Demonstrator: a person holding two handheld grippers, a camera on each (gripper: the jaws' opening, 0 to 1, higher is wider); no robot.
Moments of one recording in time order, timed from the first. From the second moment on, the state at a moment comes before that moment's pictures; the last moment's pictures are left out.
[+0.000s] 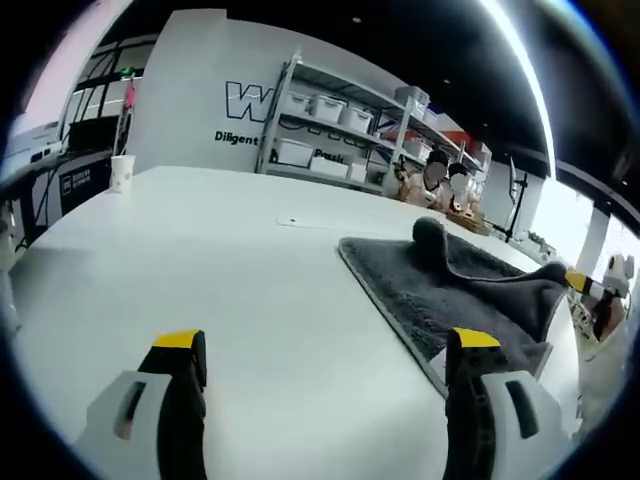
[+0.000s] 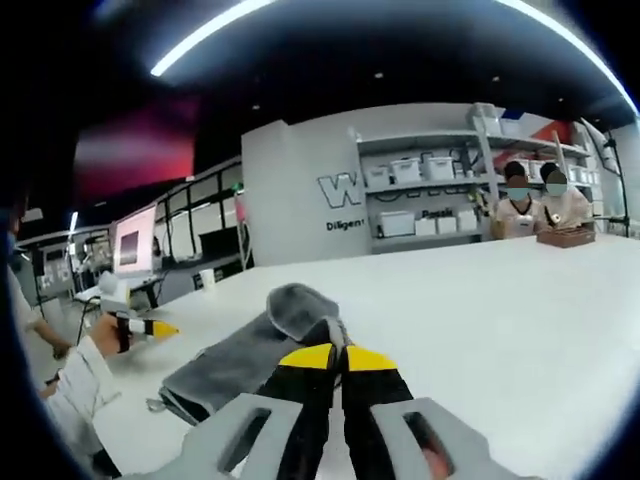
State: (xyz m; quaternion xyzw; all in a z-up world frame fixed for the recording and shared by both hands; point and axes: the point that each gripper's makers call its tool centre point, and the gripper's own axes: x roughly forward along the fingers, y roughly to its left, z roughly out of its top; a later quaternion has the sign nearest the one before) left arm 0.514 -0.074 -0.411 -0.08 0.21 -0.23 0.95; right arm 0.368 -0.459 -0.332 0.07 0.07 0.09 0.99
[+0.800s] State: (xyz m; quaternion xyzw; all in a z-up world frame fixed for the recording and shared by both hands) left arm 0.513 -0.076 -0.418 -0.07 0.23 -0.23 0.94; right arm 0.346 -0.528 -0.423 0.00 0.20 0.02 0.98
